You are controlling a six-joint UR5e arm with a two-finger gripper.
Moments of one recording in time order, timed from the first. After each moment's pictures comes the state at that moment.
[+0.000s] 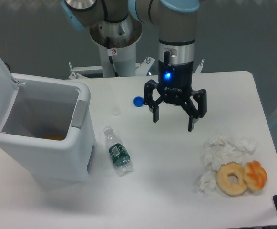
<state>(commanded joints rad) 2.58 -1.70 -1.63 -0.87 1.30 1.02</state>
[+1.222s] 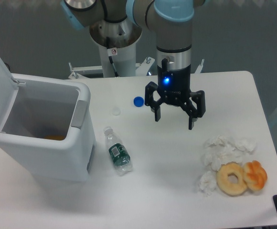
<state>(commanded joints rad) 2.56 -1.70 -1.68 -0.87 1.38 0.93</state>
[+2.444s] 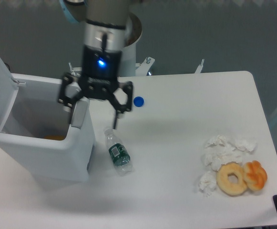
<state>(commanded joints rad) 2.27 -1.60 -1.53 -0.87 1.14 0.07</state>
